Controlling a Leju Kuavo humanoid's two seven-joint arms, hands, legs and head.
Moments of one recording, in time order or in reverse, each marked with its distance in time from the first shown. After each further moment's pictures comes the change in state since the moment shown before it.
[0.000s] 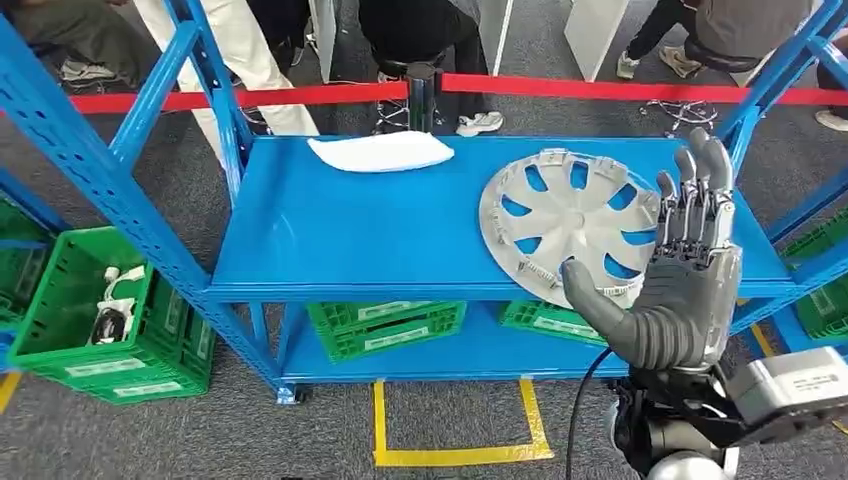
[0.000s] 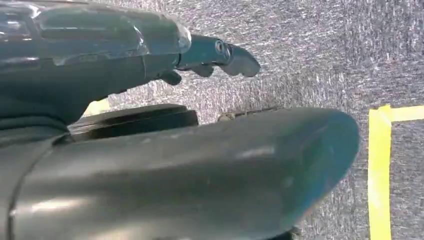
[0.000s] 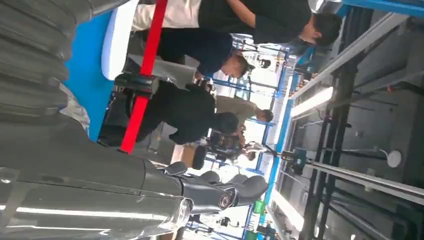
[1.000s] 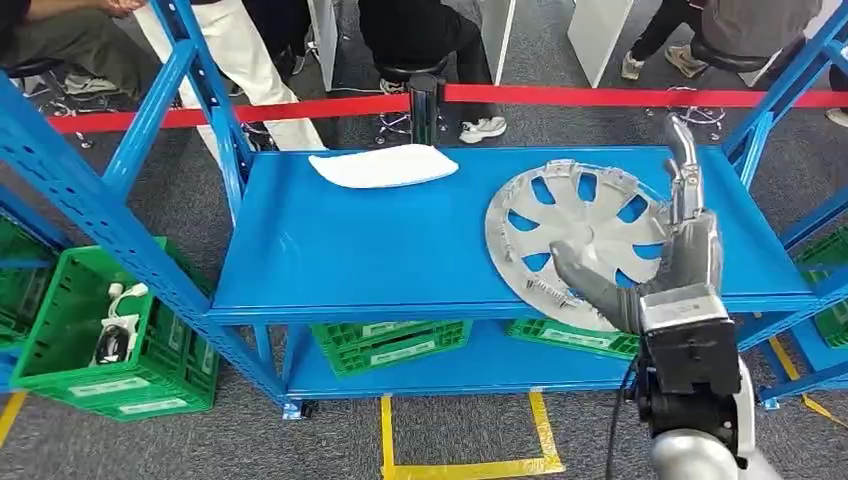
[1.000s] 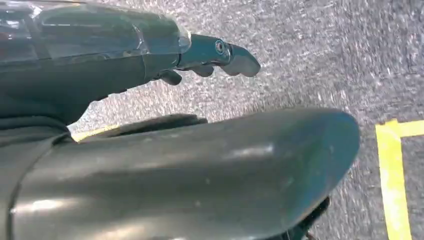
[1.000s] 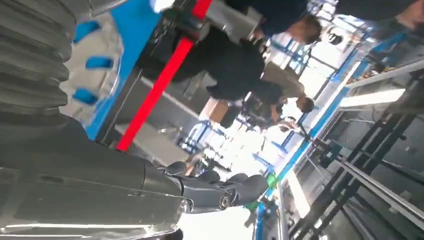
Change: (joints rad) left arm -0.005 0.030 -0.003 0.004 -0.101 -0.039 0.094; right arm -0.045 -0.113 -0.081 0.043 0.311 0.166 0.298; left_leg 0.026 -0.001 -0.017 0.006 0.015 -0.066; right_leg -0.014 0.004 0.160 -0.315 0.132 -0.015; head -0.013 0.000
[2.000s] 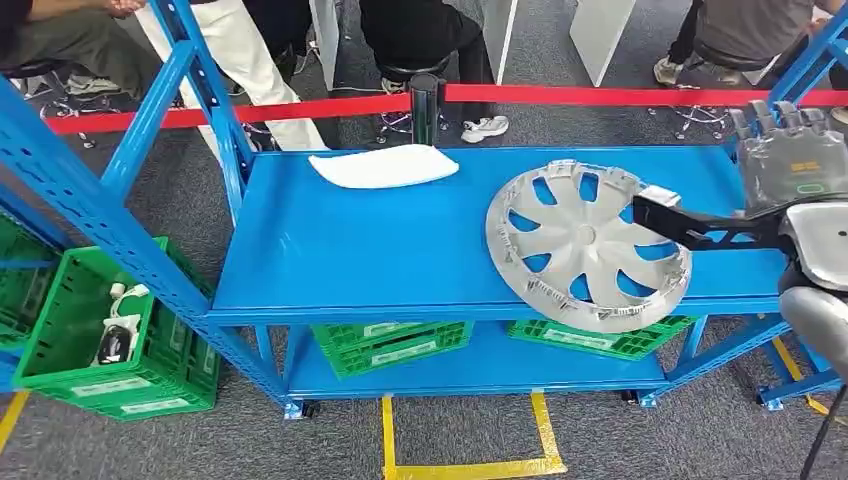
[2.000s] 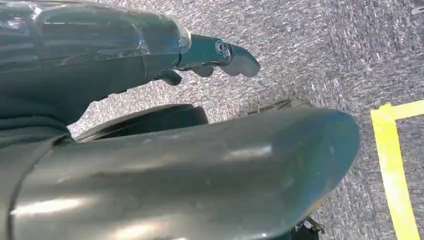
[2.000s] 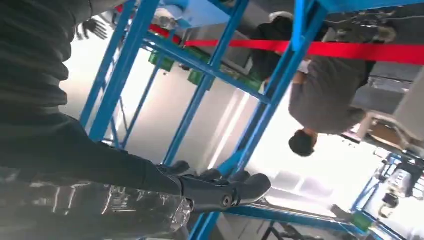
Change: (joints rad) left arm -0.001 -0.003 -0.013 0.000 -0.058 -0.043 -0.003; right arm -0.264 -0.499 -0.185 0.307 0.349 1.108 0.313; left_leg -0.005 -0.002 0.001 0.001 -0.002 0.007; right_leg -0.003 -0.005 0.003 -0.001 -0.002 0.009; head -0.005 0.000
